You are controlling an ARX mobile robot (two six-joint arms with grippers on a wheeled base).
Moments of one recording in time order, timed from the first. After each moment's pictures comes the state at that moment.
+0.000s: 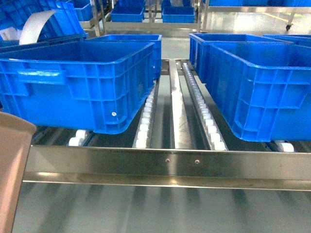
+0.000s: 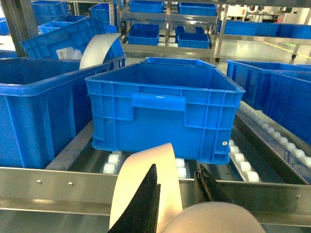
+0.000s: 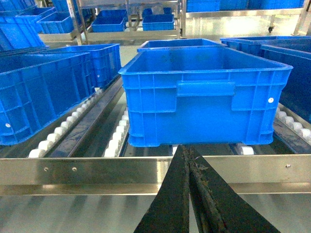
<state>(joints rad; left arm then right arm) 0.00 0.23 0.01 0.23 0.00 -0.01 0.00 0.00 0.01 0.00 0.00 -0.01</state>
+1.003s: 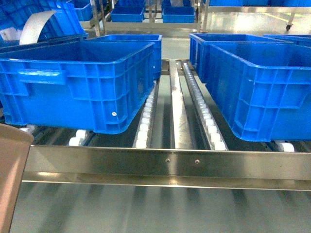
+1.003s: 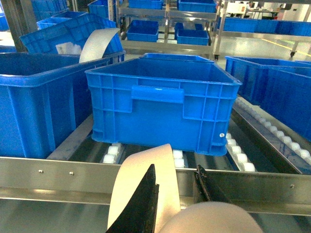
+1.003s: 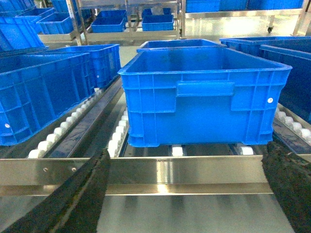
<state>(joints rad) 0.00 0.01 0.01 -0.01 0.00 -0.01 0.00 0.00 0.01 0.00 0.00 -0.01</state>
